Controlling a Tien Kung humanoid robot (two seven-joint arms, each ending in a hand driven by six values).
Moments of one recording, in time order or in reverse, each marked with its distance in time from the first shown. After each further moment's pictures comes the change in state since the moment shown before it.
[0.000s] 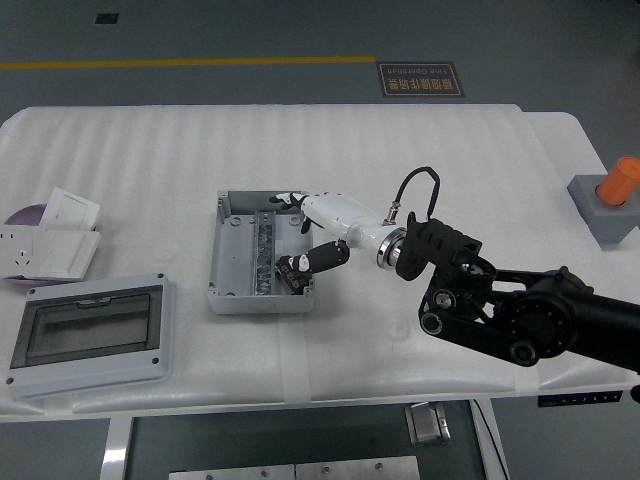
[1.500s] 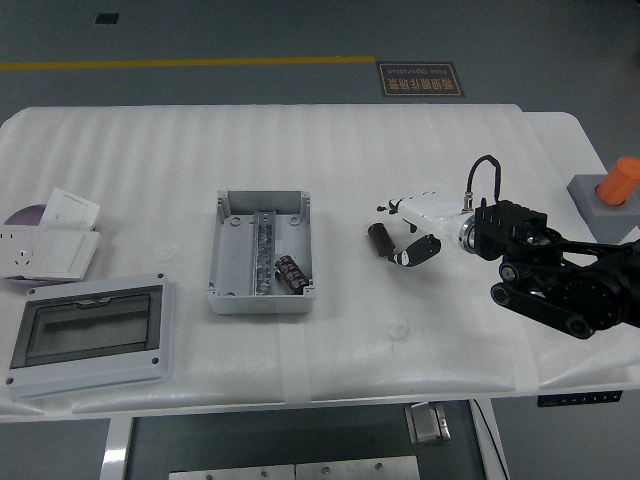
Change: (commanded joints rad) left arm -0.013 0.004 0.037 0.004 0.001 -0.014 0.003; right arm 0.072 -0.128 -0.136 -0.217 -0.078 0.173 0.009
